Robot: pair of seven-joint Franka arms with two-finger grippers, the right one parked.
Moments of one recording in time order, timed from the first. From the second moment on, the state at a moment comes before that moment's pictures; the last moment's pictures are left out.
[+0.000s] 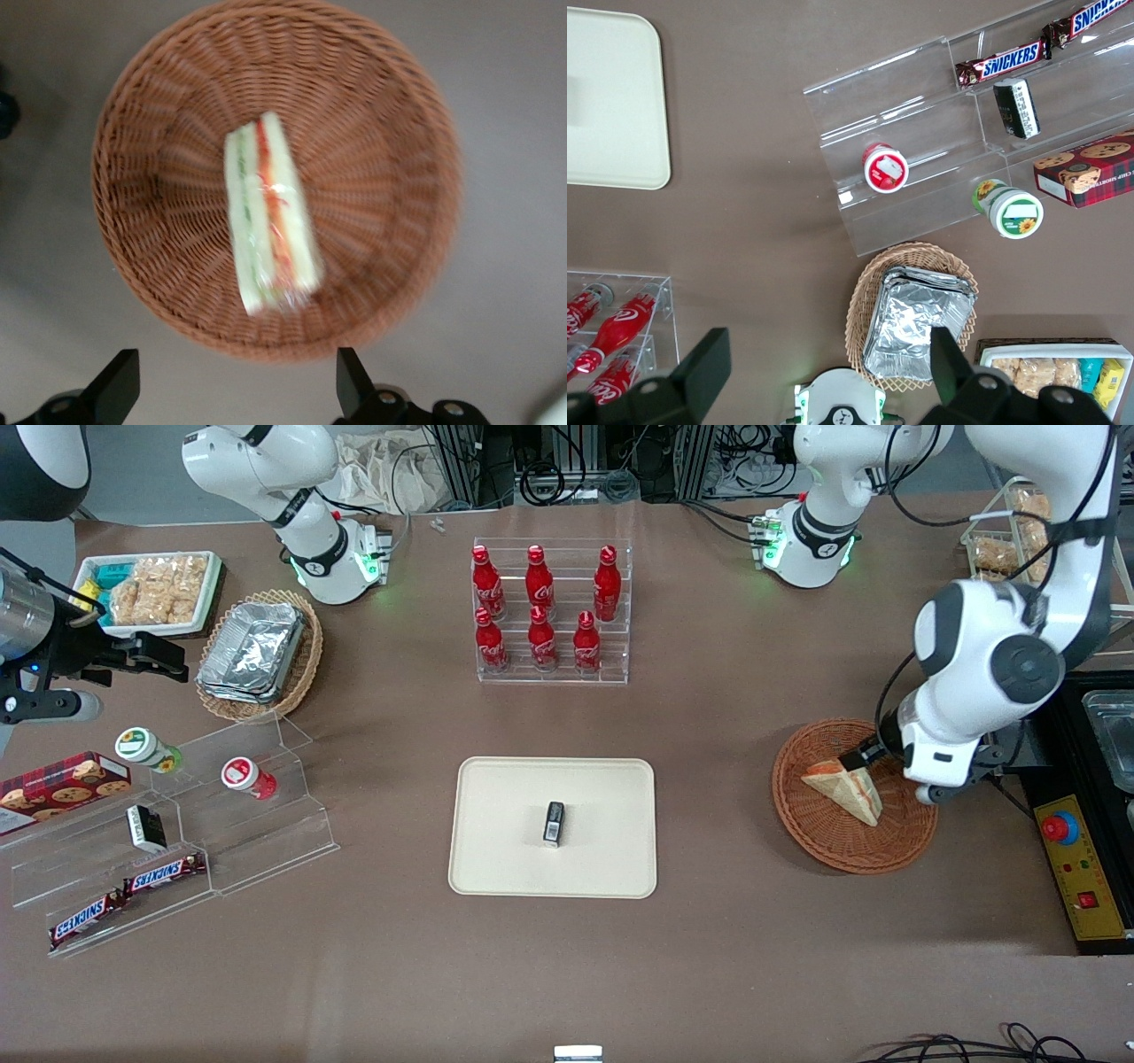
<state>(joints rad) 0.05 0.17 -0.14 -2.11 0.10 2.15 -0.75</state>
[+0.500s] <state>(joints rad) 0.05 0.39 -0.14 -2.10 0.20 2.37 -1.05</state>
